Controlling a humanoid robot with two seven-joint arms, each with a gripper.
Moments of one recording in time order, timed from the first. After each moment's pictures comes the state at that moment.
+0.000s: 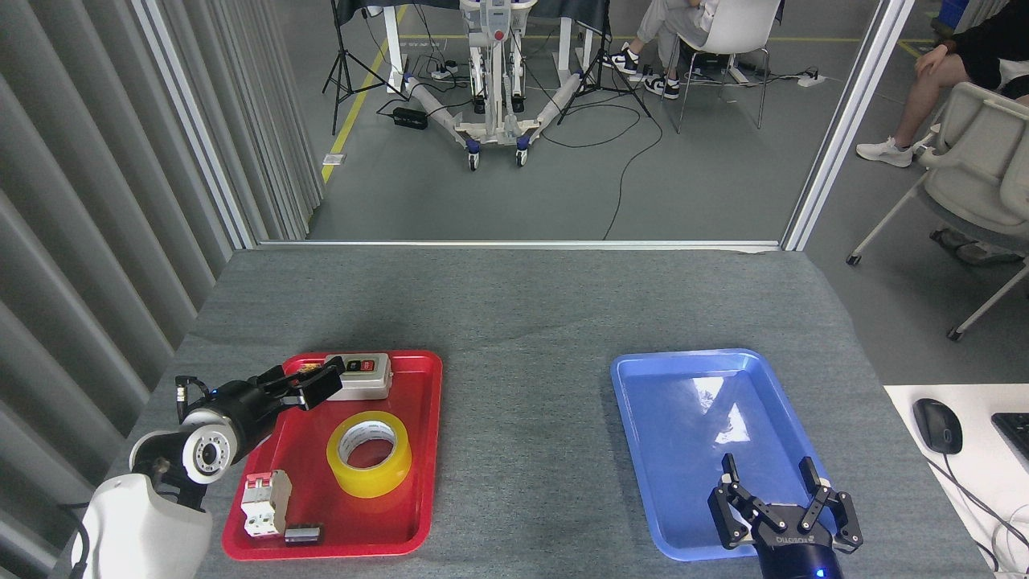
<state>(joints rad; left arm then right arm) -0.36 0.24 0.02 -1.43 -0.91 -0.09 -0.72 0.11 -0.02 -0.10 -1.52 1.44 -0.08 -0.14</state>
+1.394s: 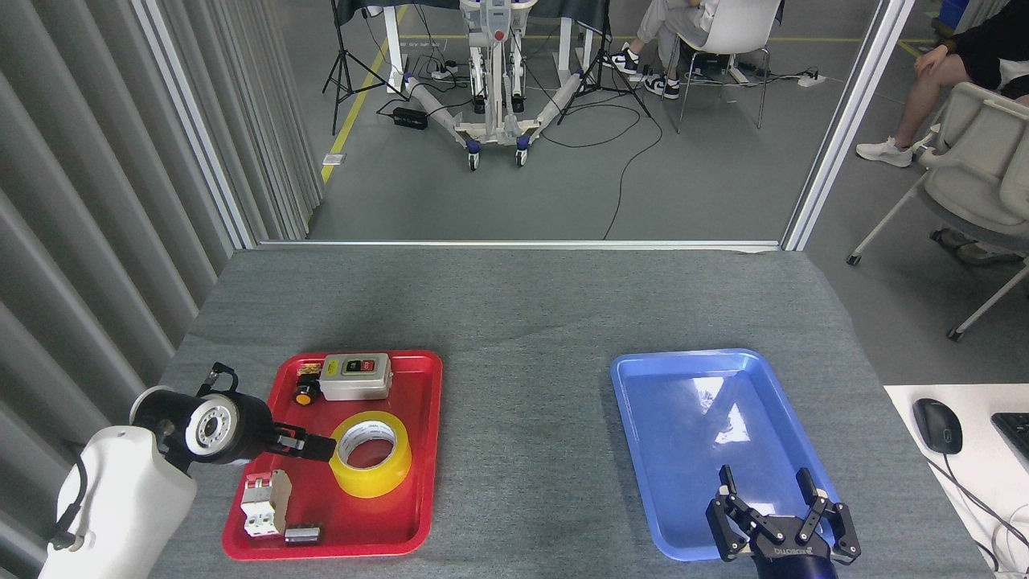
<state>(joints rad) -0.52 0.41 -0.24 -1.32 -0.92 -0.18 -1.25 0.13 -0.02 -0.10 -1.52 1.45 -0.08 -0.14</state>
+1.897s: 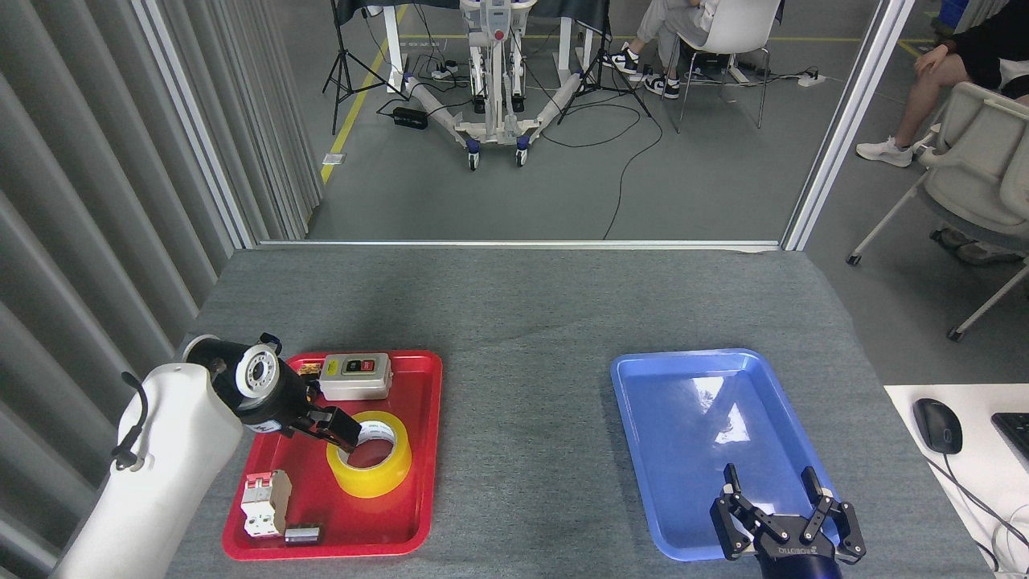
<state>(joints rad) -0.71 0.32 -0.32 -1.10 -0.92 -0.17 -1.46 0.13 -0.03 -0.11 -1.52 1.45 -0.08 -0.14</state>
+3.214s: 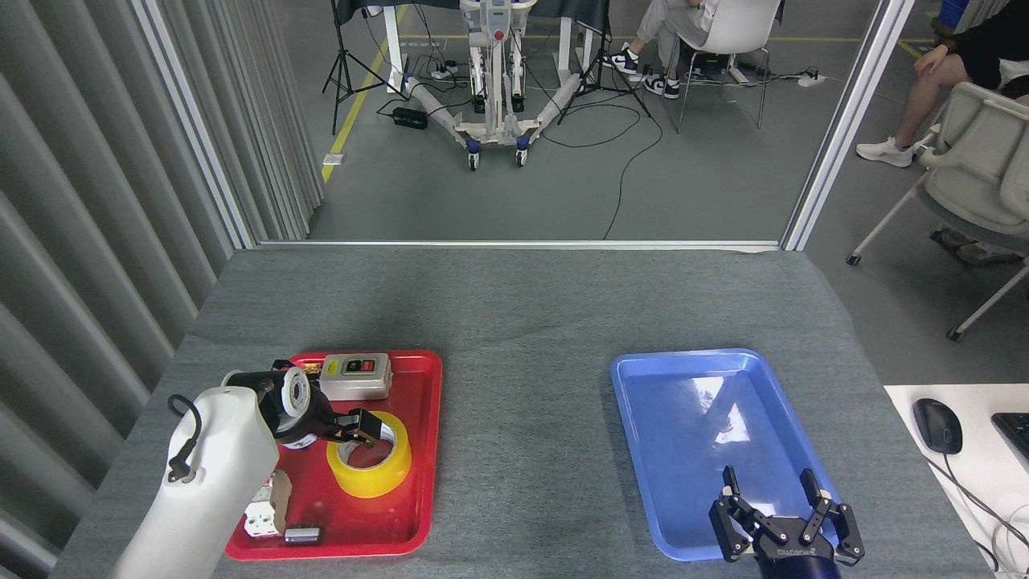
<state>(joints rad) -0.69 0.24 -0.32 -0.94 -1.01 0.07 -1.21 0.13 -0.03 -0.10 -1.52 1.45 -0.08 -0.14</state>
